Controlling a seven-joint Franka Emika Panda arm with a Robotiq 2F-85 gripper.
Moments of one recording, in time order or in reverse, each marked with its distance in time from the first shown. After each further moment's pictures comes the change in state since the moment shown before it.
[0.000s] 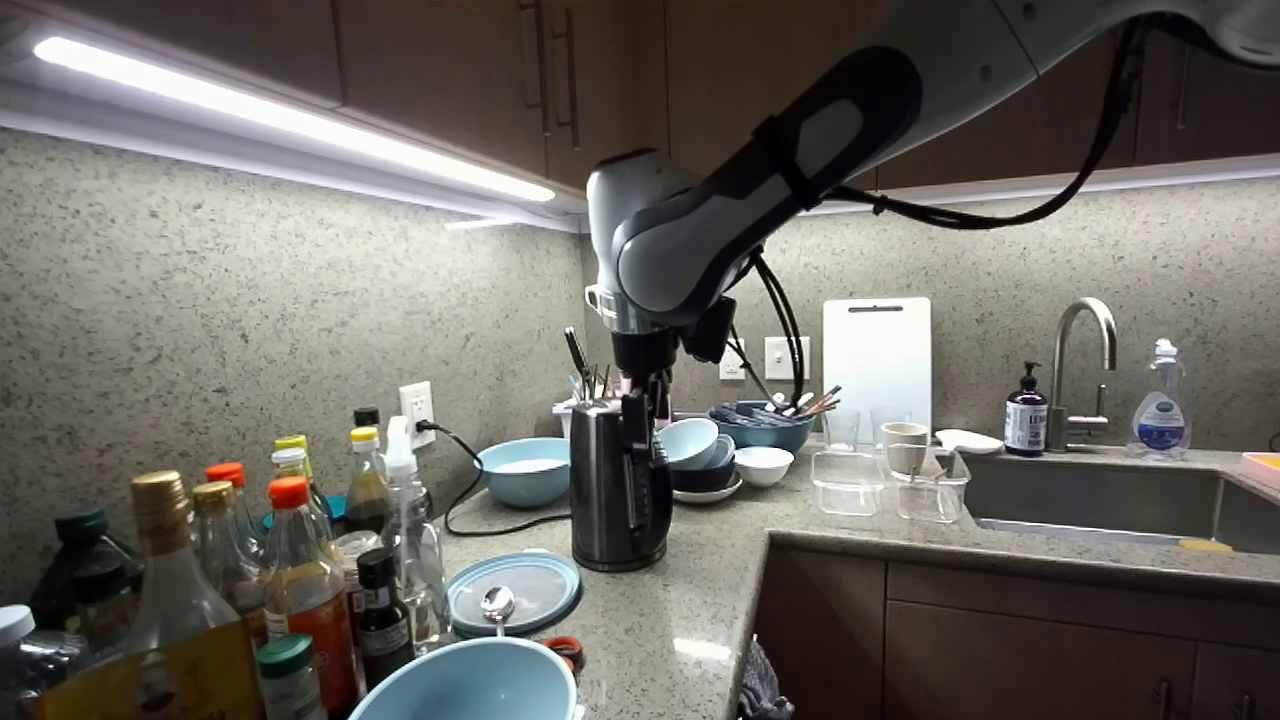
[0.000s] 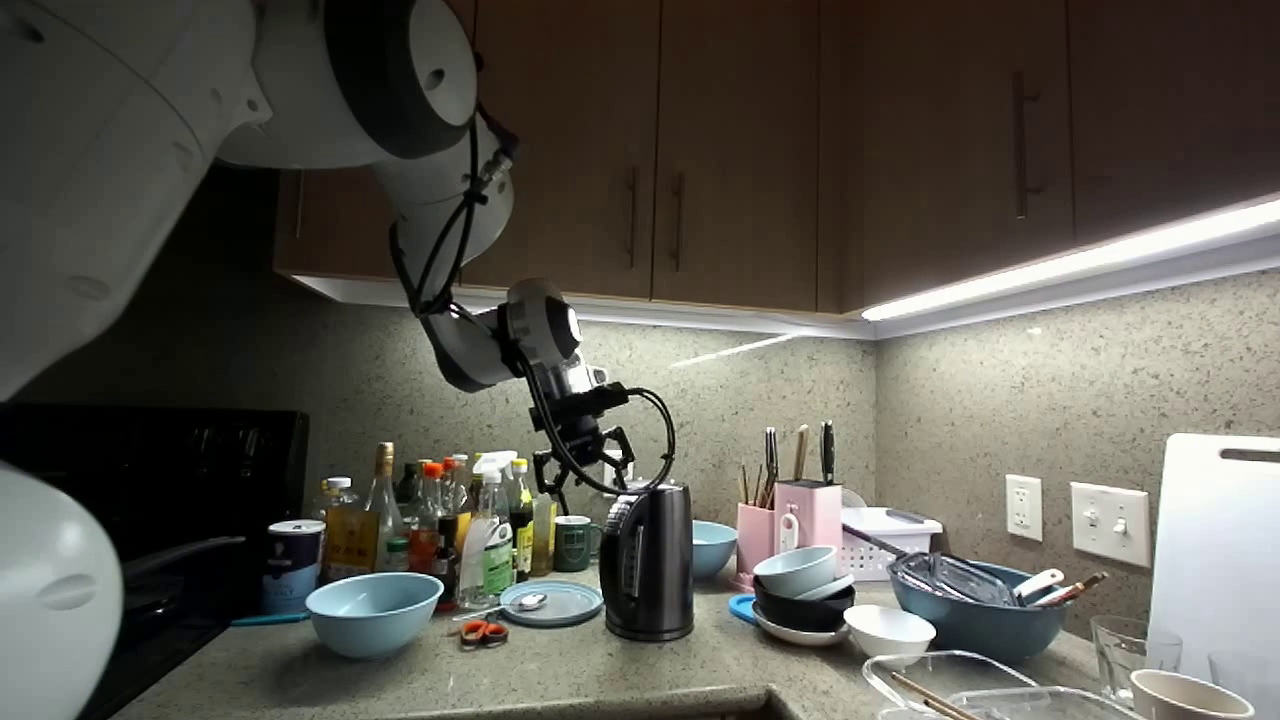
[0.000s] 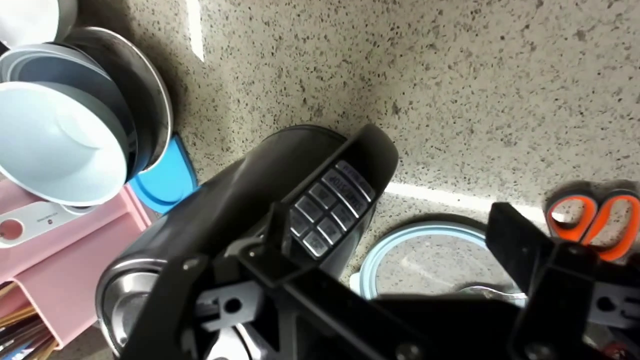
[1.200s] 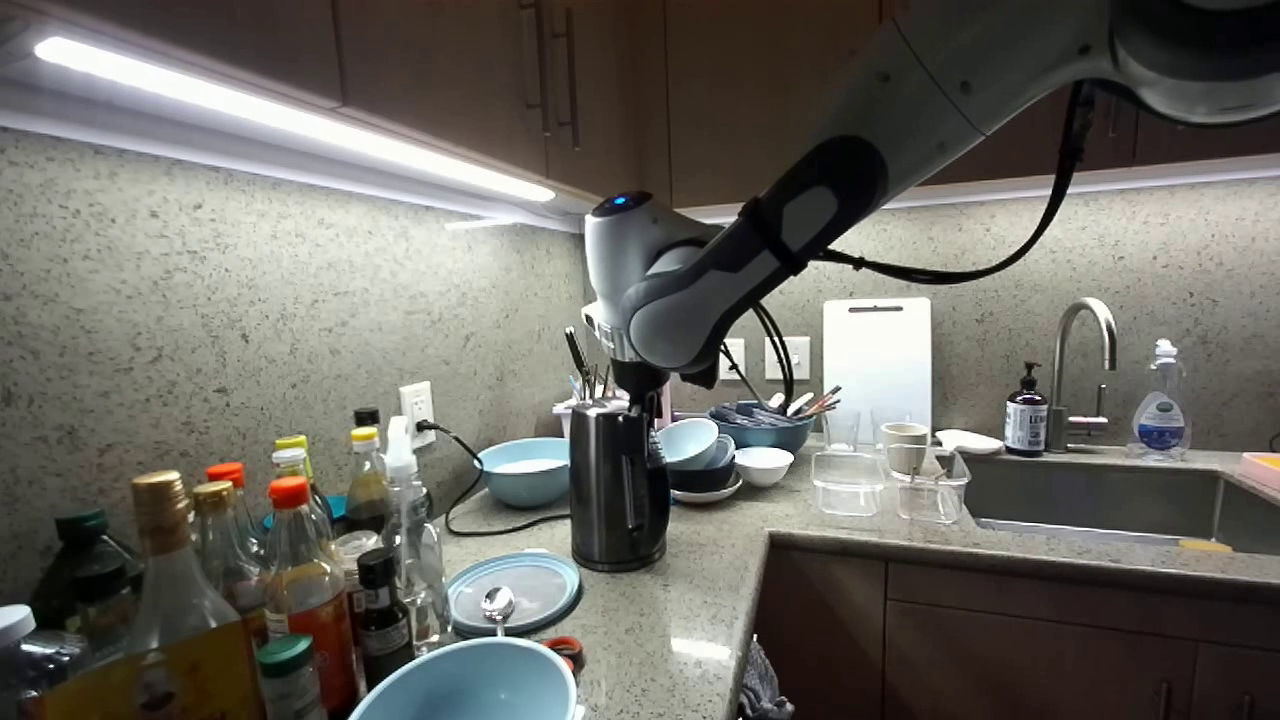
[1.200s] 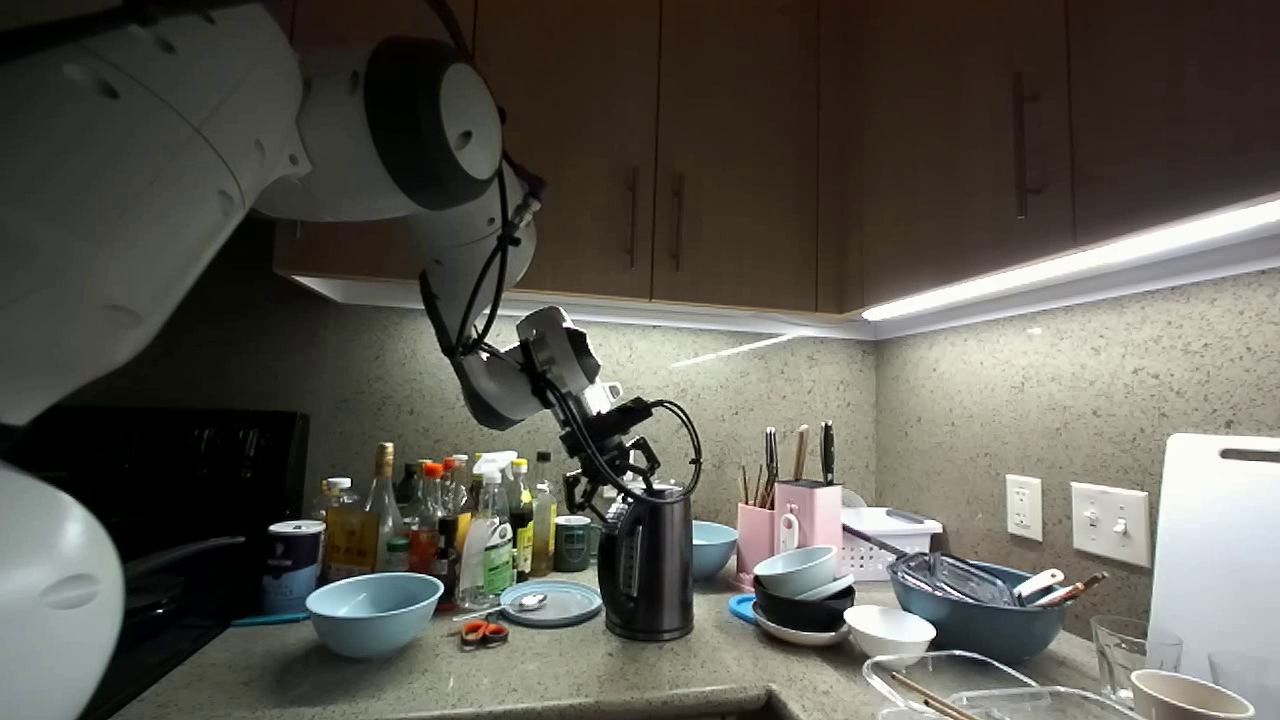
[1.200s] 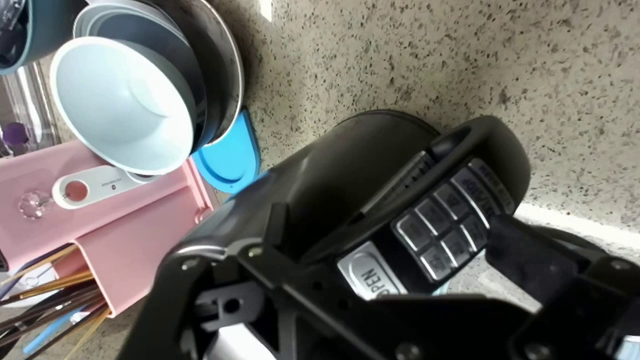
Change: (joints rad) arm 0.004 0.123 -0.051 0.087 -0.169 0.113 0.045
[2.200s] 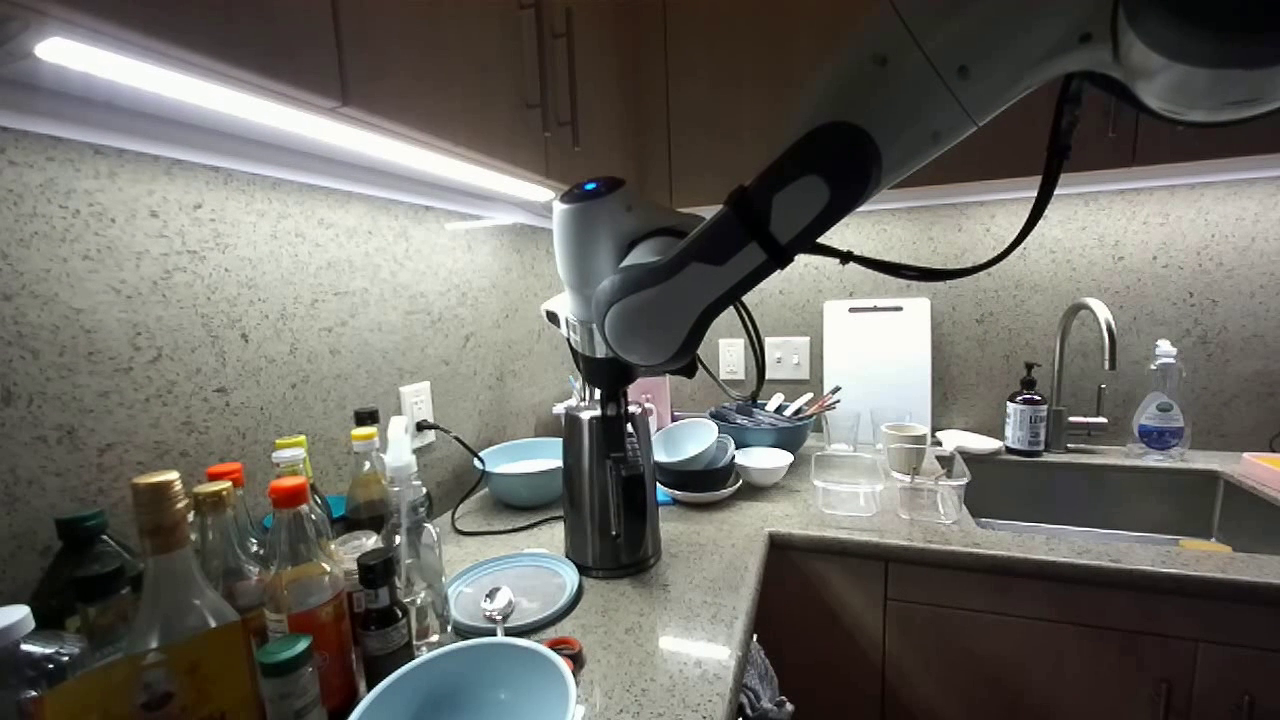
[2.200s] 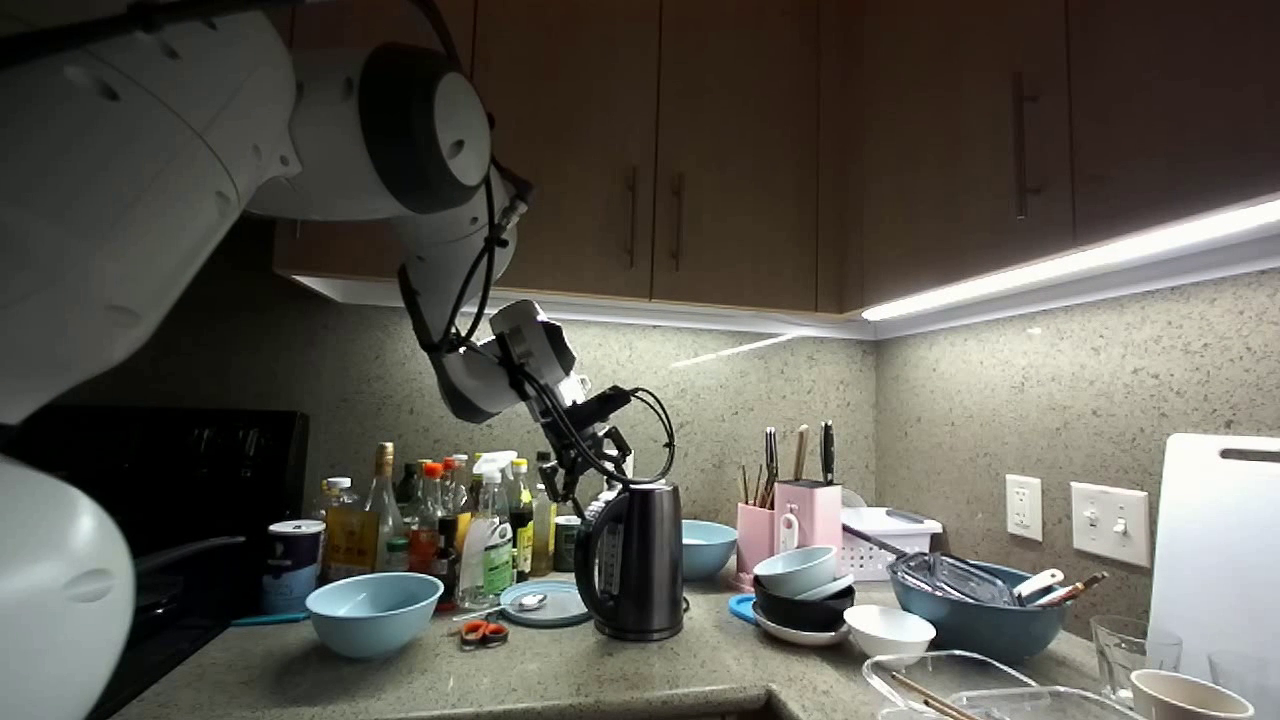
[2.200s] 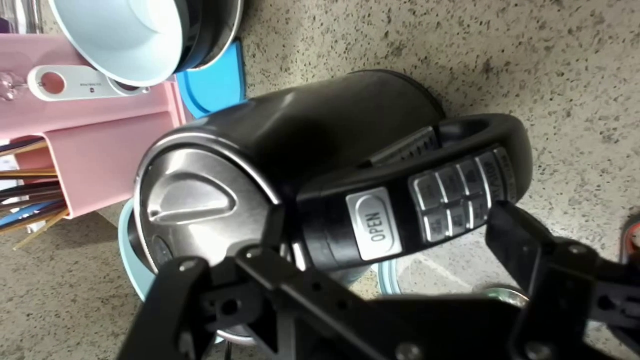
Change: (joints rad) arm 0.036 -0.002 0.035 0.023 -0.036 -0.004 -0.128
